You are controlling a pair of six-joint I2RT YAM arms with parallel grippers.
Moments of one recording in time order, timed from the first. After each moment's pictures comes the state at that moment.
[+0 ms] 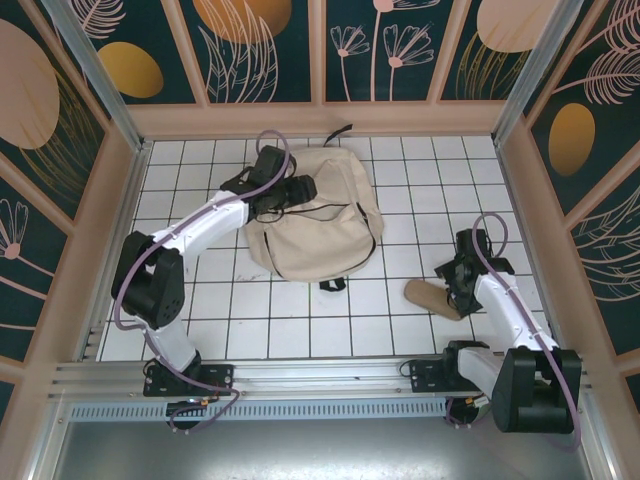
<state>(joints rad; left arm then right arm) -0.55 1.77 1.37 -0.37 0.11 -0.73 -0.01 1.06 0.58 -0.81 0.04 1.10</state>
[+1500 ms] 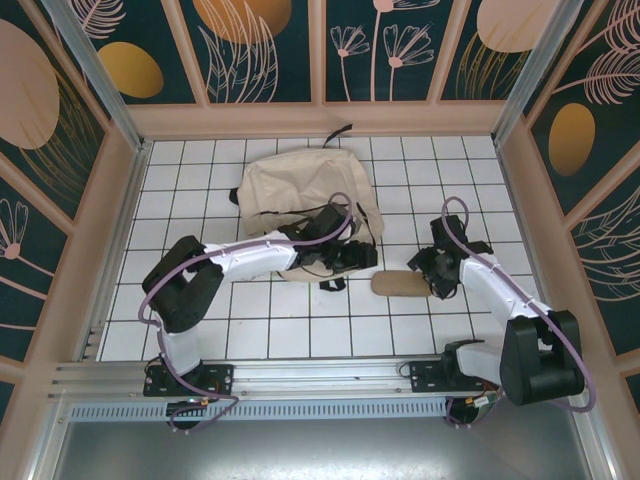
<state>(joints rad) -0.91 1.86 1.22 -0.19 0.39 -0.95 0.18 1.21 0.65 -0.70 -0.05 0.94</state>
